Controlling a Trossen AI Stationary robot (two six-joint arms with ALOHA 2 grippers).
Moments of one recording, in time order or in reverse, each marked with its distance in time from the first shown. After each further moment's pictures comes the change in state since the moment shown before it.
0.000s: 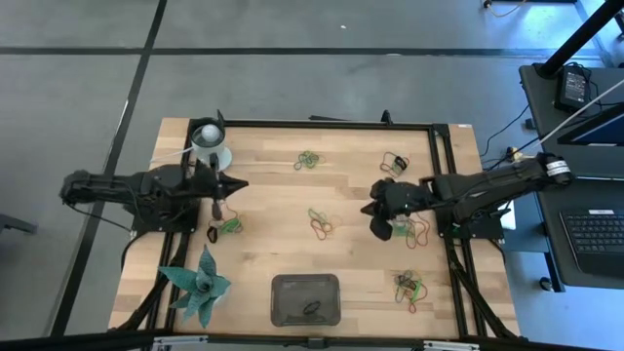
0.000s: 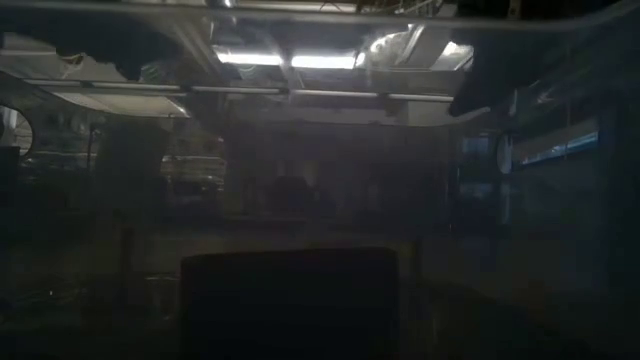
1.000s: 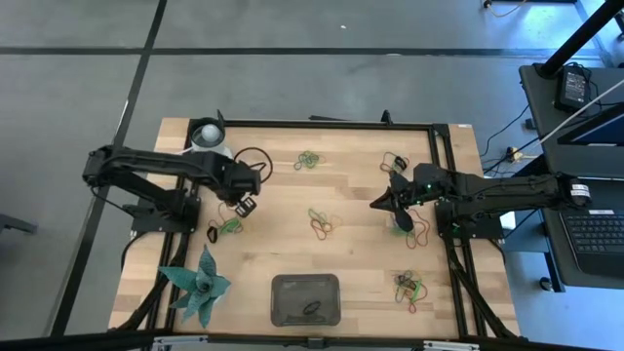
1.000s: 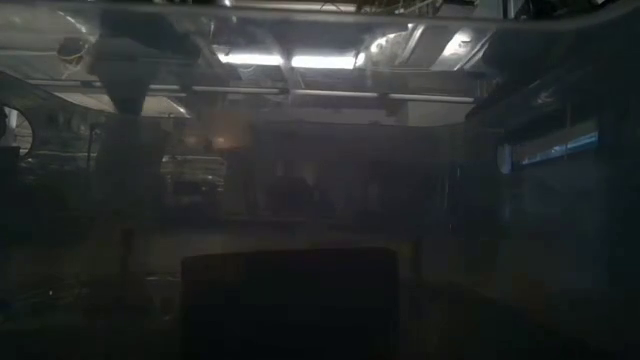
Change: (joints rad) left arm 0.076 0.907 0.692 -1.155 0.111 -0.819; right arm -0.274 -0.315 -0.395 0.392 -0.408 -0.320
